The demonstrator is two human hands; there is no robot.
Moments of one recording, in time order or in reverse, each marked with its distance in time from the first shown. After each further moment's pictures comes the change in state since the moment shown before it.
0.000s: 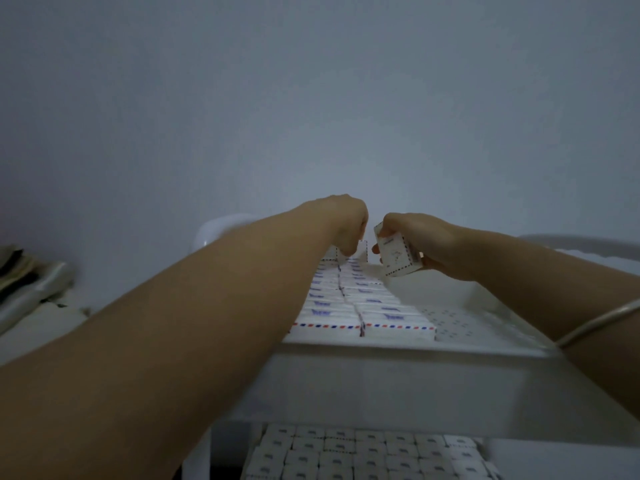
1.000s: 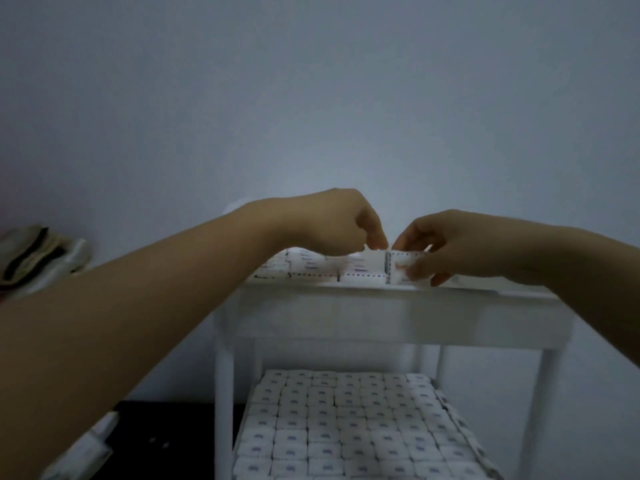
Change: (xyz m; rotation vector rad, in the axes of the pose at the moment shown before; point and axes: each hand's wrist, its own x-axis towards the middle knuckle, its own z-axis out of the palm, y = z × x) left_hand -0.154 0.043 -0.057 -0.434 -0.070 0.220; right_hand -0.135 -0.011 -0.034 -0.382 -0.120 -0.035
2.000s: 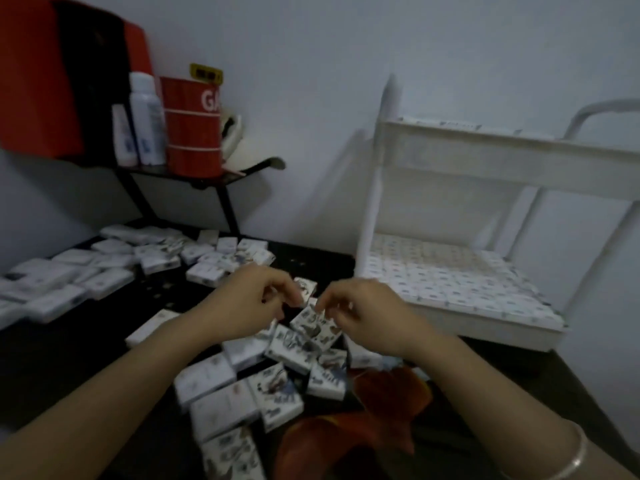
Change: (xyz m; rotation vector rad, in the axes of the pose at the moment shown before) left_hand -0.360 -0.090 0.141 -0.367 0.158 -0.399; right_hand -0.133 -0.073 0.309 -0.167 -0.137 -0.564
